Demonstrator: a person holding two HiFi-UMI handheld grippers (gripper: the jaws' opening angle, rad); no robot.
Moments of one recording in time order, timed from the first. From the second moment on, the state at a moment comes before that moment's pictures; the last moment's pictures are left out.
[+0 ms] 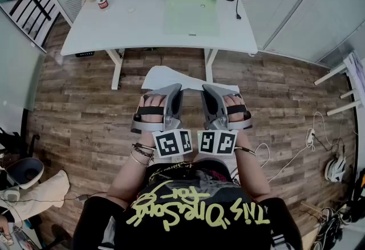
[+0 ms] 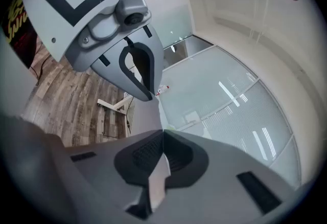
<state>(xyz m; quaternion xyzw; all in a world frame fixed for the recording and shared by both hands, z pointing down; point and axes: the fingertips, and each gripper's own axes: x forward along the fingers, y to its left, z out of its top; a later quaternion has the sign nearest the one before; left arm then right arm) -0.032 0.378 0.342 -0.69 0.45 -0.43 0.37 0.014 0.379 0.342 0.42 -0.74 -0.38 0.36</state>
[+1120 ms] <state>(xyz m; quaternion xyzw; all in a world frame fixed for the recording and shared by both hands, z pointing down) -0.028 0.388 0.346 -0.71 0.45 -0.41 0.36 0.018 0.388 0.341 0.45 -0.73 -0.38 0.35</state>
